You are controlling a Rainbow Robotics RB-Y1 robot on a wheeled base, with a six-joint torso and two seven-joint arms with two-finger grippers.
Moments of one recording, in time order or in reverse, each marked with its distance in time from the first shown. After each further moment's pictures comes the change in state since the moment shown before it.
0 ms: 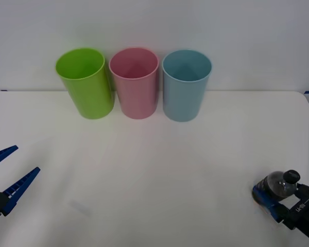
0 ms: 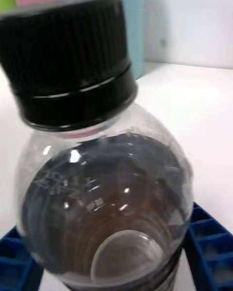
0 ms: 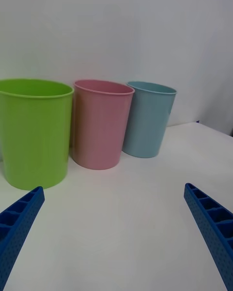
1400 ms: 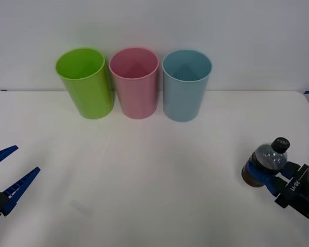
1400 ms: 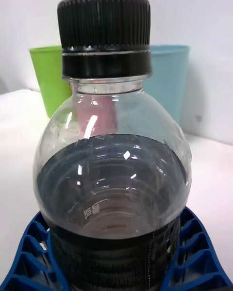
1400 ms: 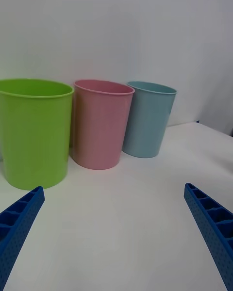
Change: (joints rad) right arm -0.038 0.001 0.003 -0.215 -0.015 -0.061 -0.087; left arm 0.000 0.000 0.000 0.000 0.000 0.000 0.000
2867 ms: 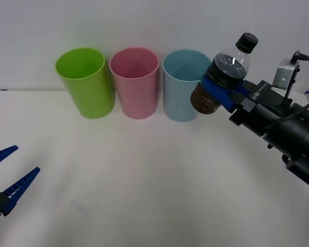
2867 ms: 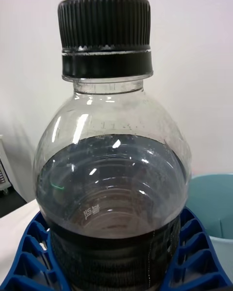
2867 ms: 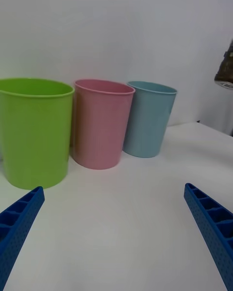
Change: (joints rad) right arm -0.354 -0.119 0.311 -0.359 0.114 0.490 -0.637; left arm 0.000 0.000 0.000 0.000 0.000 0.000 0.000
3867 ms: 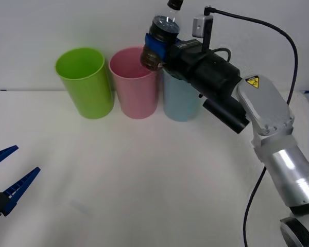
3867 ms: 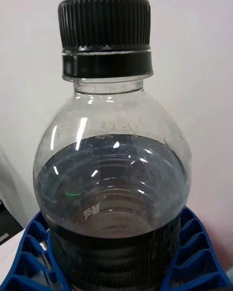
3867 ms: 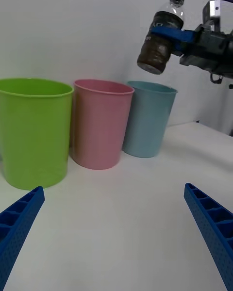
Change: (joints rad) right arm -0.586 0.316 0.130 0.607 0.245 0.125 -0.051; left arm 0.000 0.000 0.000 0.000 0.000 0.000 0.000
